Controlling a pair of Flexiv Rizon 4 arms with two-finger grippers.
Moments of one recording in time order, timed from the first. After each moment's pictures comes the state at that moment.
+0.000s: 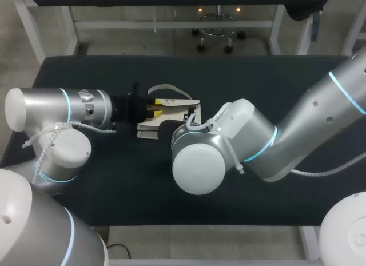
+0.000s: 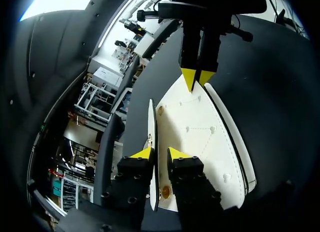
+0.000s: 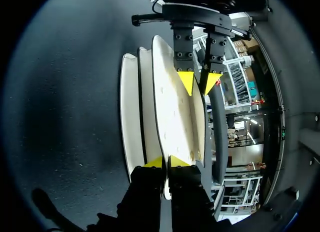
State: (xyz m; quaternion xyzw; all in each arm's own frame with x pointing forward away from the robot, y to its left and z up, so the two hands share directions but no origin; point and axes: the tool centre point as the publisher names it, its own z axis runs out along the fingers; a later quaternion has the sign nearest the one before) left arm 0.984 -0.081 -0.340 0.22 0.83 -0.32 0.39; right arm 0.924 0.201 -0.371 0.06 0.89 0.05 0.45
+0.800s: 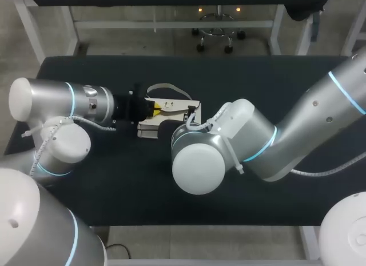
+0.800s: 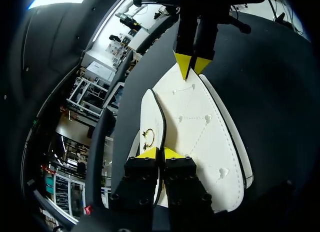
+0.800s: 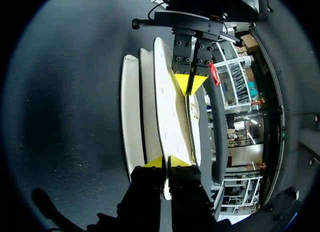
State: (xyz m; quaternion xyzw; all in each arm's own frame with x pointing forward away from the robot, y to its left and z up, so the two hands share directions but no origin) left arm 0.991 -0.074 -0.358 0.21 0.86 -0.31 0.36; right arm 0.924 0.202 -0.371 0.06 0.89 0.05 0.45
